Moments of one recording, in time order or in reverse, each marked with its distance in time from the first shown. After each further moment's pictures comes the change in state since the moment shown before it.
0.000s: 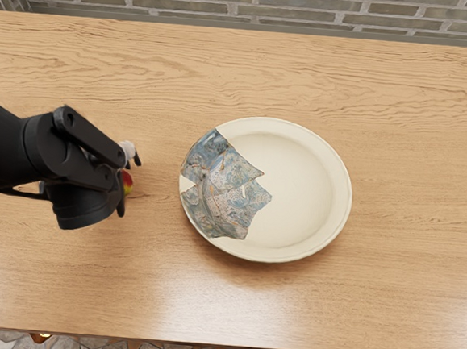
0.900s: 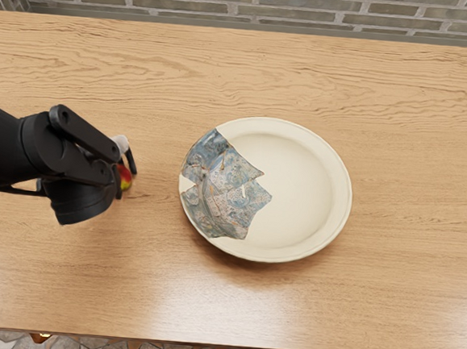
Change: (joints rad) left arm 0.036 0.018 0.004 0.061 0.004 0.007 -0.008; right arm 0.000 0.000 0.000 0.000 0.000 0.000 0.000
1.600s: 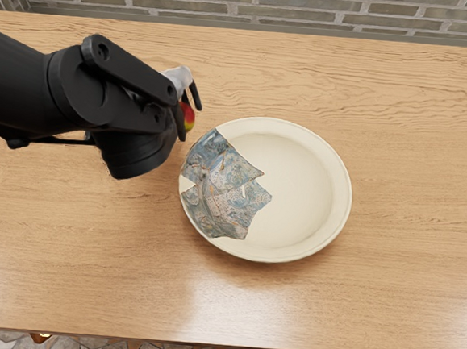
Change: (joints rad) left arm -0.283 -0.081 -0.136 0.000 -0.093 0.000 0.002; right arm 0.000 0.000 0.000 0.000 0.000 0.000 0.000
